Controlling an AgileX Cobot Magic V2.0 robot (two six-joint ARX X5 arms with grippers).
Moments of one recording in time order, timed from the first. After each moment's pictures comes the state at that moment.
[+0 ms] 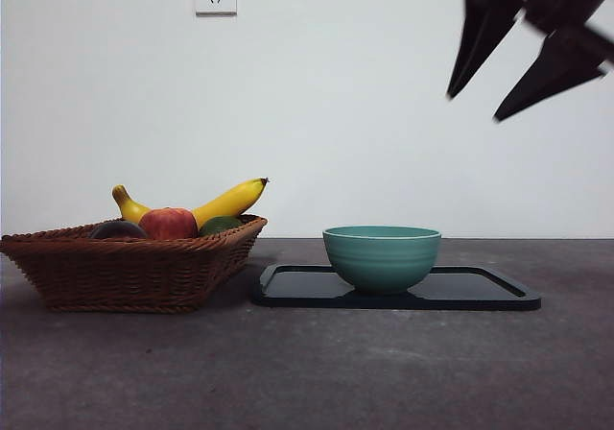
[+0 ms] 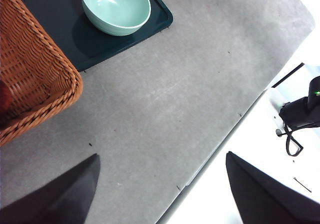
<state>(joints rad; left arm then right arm) -0.25 0.99 1.17 -1.10 0.65 0.17 0.29 1.37 1.15 -0.58 -0.29 0.25</state>
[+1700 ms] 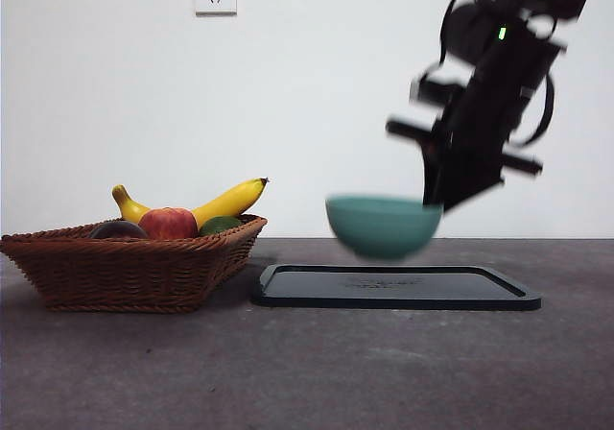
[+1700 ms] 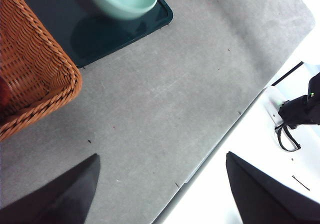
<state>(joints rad) -0.25 0.99 1.17 -1.11 0.65 0.17 0.30 1.76 1.32 -0.47 -0.21 0.21</state>
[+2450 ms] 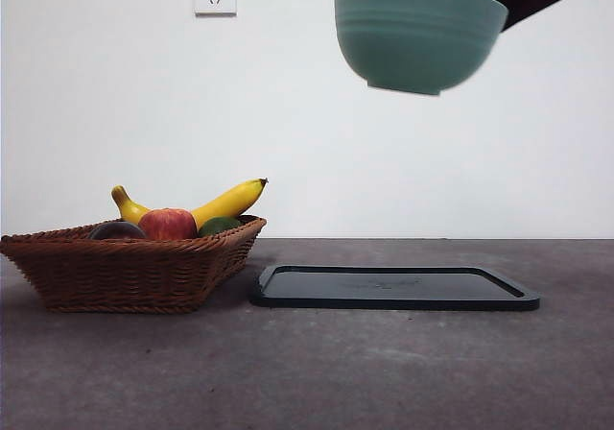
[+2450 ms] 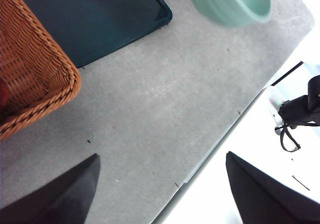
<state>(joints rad) -0.25 0.99 1.17 -1.11 0.65 0.17 0.41 1.23 1.21 -0.80 -0.26 0.12</state>
